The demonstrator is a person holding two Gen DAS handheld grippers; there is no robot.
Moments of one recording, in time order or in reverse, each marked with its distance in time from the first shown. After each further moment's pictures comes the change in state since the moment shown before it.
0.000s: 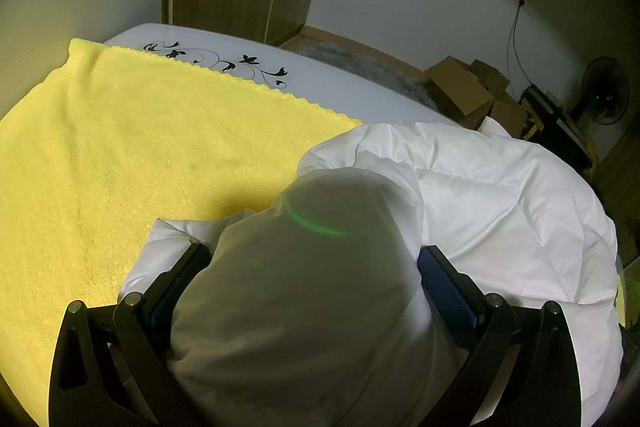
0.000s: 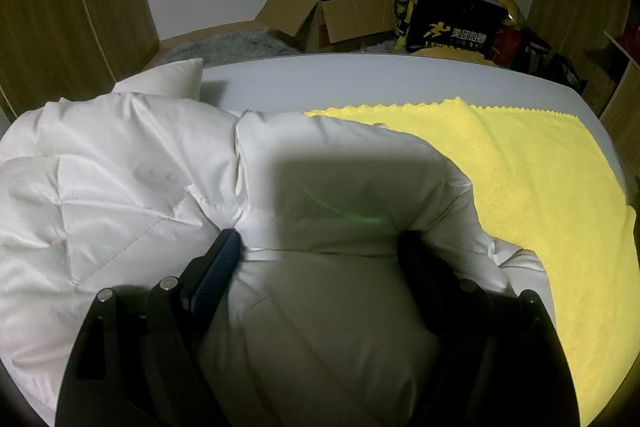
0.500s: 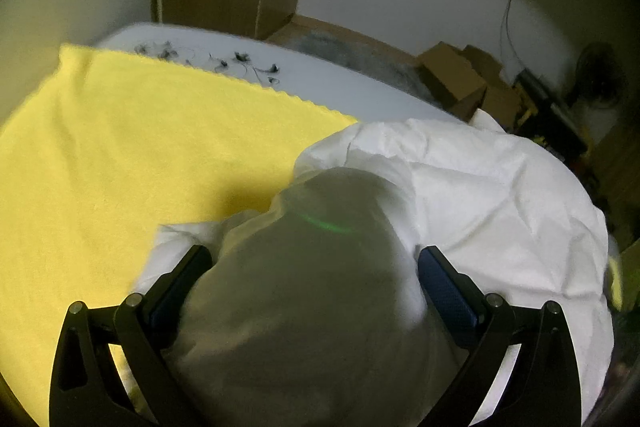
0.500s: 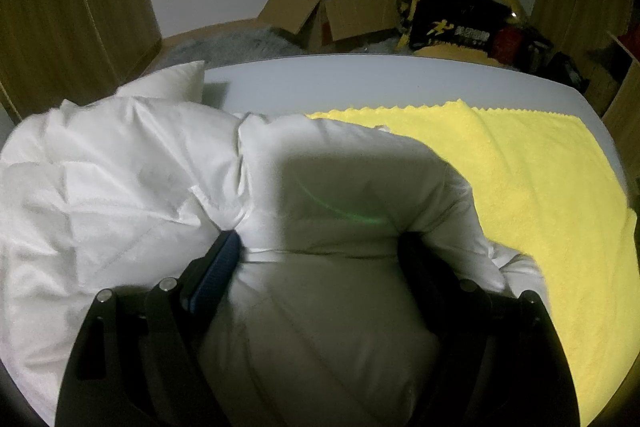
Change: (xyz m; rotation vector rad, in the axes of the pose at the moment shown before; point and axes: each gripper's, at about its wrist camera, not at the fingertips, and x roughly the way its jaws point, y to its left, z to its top) left arm -0.019 -0.003 0.007 0.046 0.027 0.005; right arm -0.013 -0.004 0.010 0.015 0.018 0.014
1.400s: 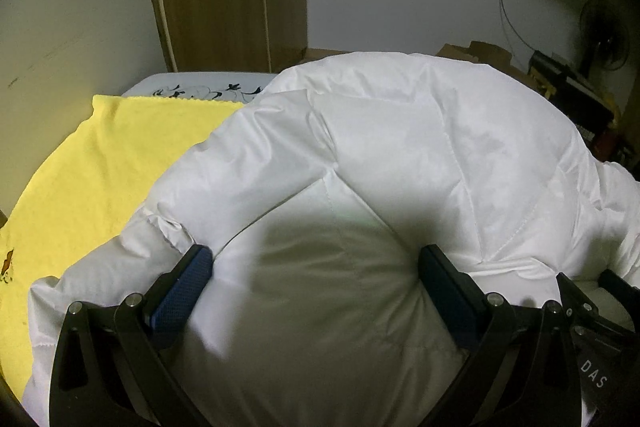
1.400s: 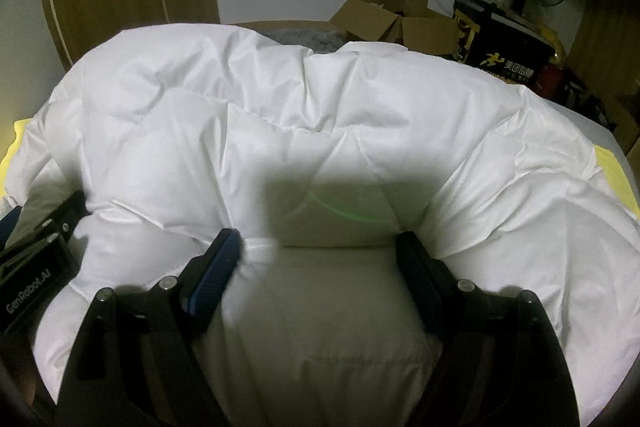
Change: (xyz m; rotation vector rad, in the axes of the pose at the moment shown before) left arm -0.013 -0.072 -0.059 0.126 -0.111 0.172; right arm -0.008 0.162 -0.049 -0.155 -0.050 0.062
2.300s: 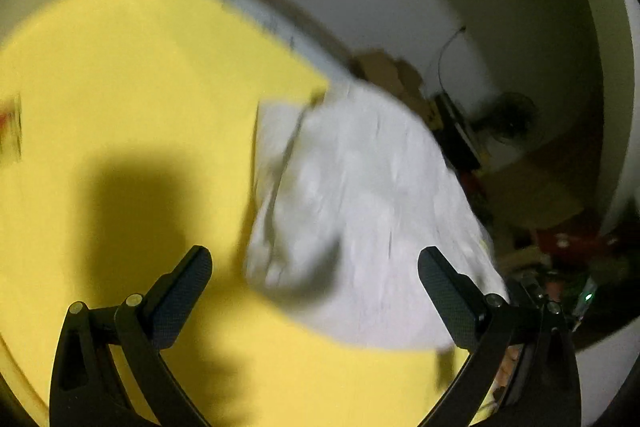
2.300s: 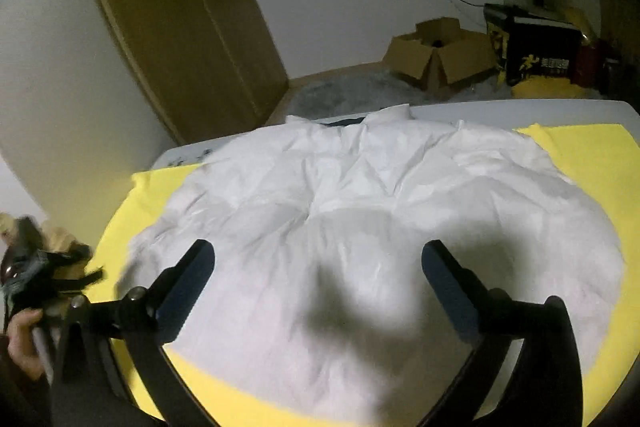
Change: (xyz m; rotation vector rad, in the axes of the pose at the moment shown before) left arm -0.074 0.248 -0.030 -0.388 0.304 -0.655; right arm -0.179 -0.068 -0.035 0.113 -0.152 0.375
